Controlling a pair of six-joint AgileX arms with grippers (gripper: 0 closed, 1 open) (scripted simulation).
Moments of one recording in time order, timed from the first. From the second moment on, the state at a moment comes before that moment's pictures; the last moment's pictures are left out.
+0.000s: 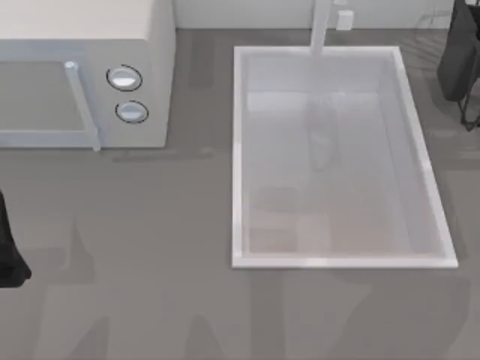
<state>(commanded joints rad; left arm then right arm) 0.00 0.00 0.00 0.00 0.00 0.00 -0.32 1.77 1.00 0.78 -0.28 0.01</state>
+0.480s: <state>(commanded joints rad) 0.00 0.00 0.00 0.00 0.00 0.00 -0.31 1.80 0.98 0.82 -0.28 0.02</state>
